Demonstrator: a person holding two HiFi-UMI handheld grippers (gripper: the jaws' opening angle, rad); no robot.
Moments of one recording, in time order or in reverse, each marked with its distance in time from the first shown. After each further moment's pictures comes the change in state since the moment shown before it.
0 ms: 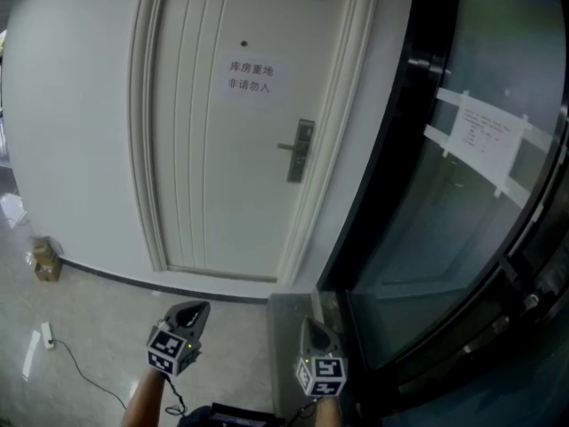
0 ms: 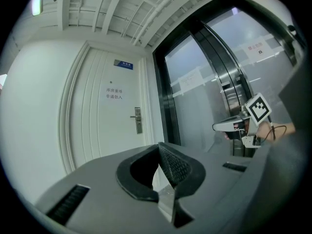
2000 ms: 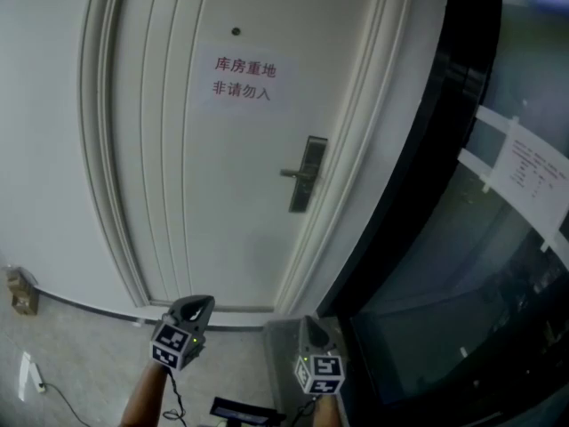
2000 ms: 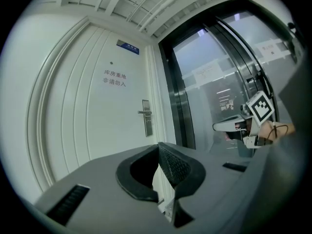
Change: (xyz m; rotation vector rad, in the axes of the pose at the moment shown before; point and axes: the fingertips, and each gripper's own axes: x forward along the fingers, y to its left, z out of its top) left arm 0.245 0.188 -0.001 0.005 -0.010 -0.090; right arm 0.282 -0.035 0.031 -0.004 0.003 -0.073
